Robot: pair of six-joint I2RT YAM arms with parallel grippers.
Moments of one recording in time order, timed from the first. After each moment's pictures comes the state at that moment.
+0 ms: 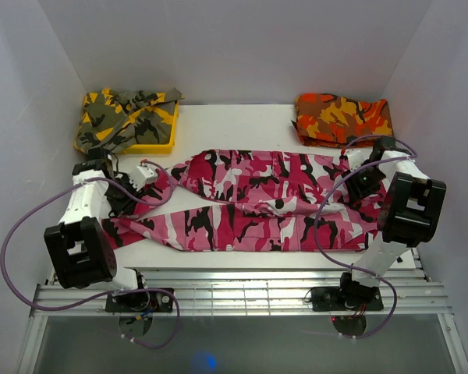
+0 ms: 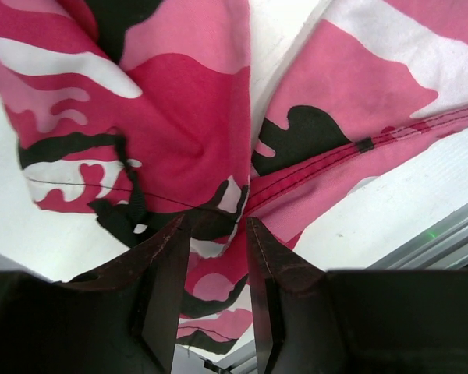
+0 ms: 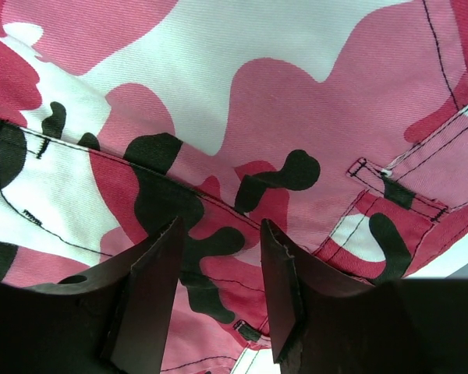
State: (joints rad) left arm 0.23 1.44 1.09 -0.99 0.29 1.10; right arm -0.25 1.79 1.22 -0.82 -0.23 -0.78
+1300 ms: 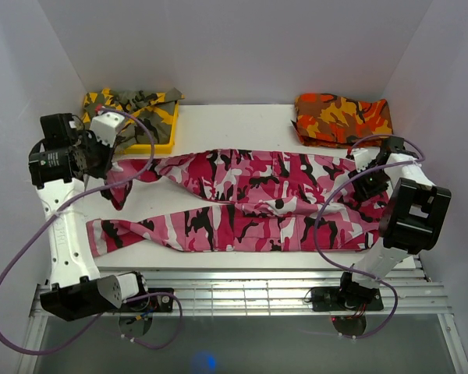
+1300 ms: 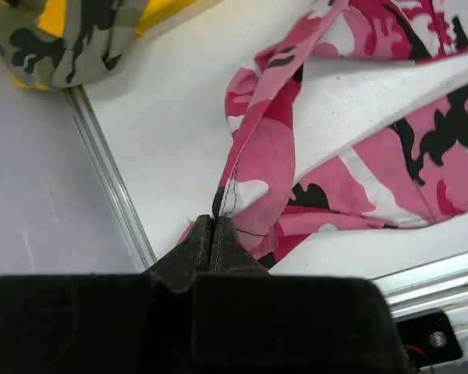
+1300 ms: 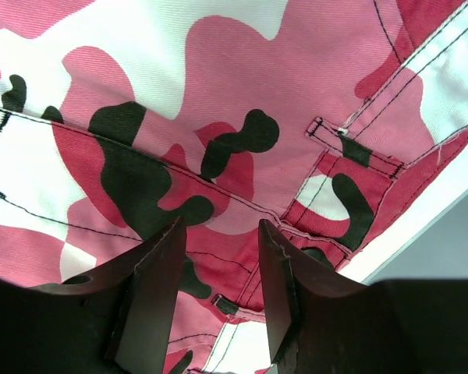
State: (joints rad) left arm 0.23 1.21 1.56 -1.18 0.31 0.67; right arm -0.29 1.73 1.19 -0.79 -0.20 -0.81
